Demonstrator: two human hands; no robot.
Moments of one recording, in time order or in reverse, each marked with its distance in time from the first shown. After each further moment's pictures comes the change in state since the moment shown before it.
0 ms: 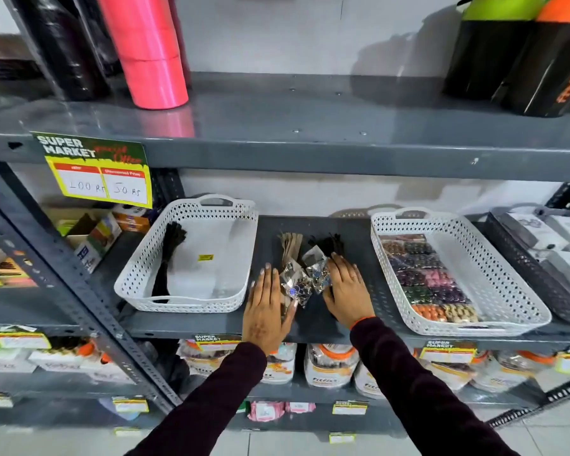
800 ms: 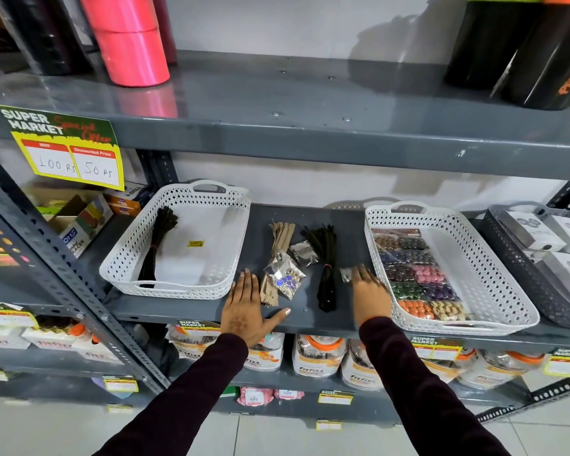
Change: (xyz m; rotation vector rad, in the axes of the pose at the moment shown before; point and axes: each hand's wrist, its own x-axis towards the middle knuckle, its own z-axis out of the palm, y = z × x) left_hand -0.011 -0.007 0.009 0.124 -0.232 -0.148; right_hand -0.018 0.048 -0.014 -0.075 -0.196 0.237
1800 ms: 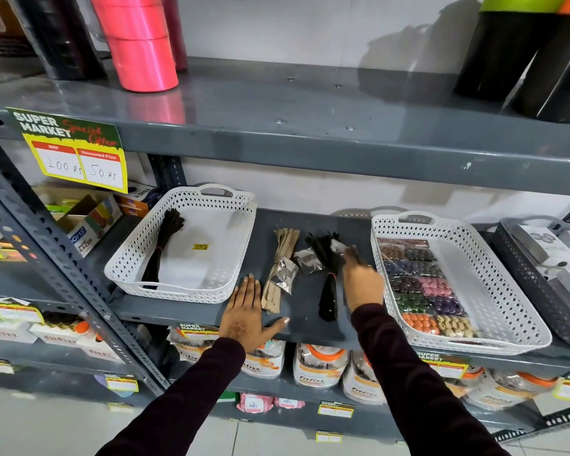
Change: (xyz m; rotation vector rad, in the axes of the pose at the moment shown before) left_hand 0.000 -0.002 -0.002 0.078 -0.040 0.026; right_hand 0.030 -0.023 -0.026 -0.019 0.240 -0.109
